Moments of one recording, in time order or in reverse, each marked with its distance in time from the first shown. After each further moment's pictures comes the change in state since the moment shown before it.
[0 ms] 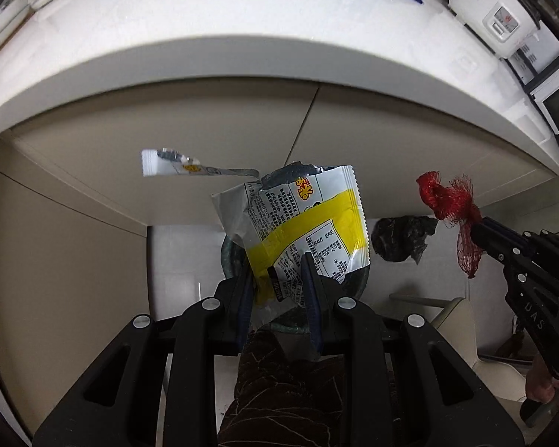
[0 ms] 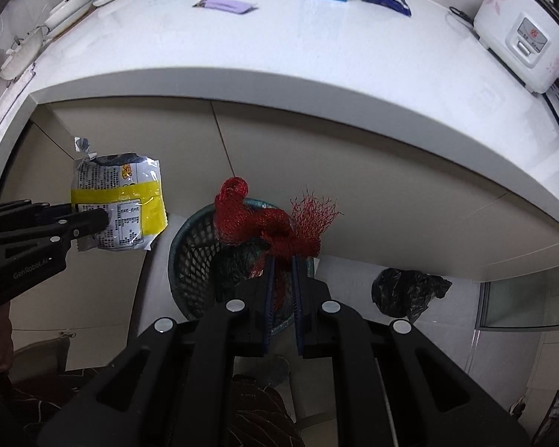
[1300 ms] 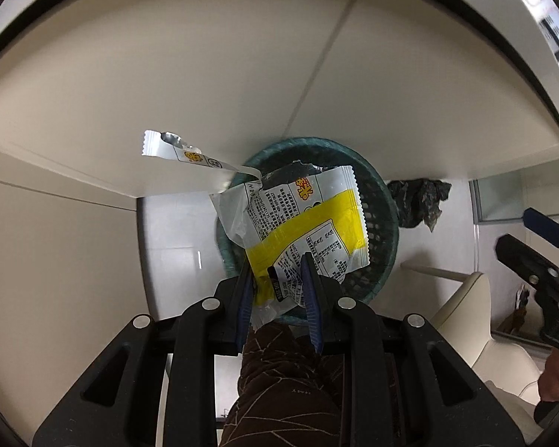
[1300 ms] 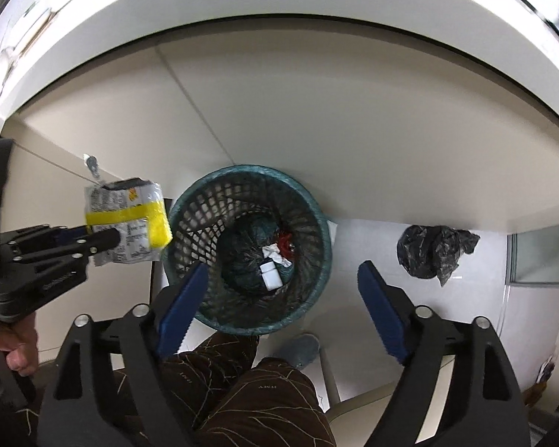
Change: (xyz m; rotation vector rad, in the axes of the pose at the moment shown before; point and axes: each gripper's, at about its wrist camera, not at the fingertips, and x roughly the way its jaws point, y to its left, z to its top) left arm 0.096 -0.003 0.009 0.043 0.162 -0.008; right arm 0.067 -0.032 -0.017 0.167 0.110 0.059
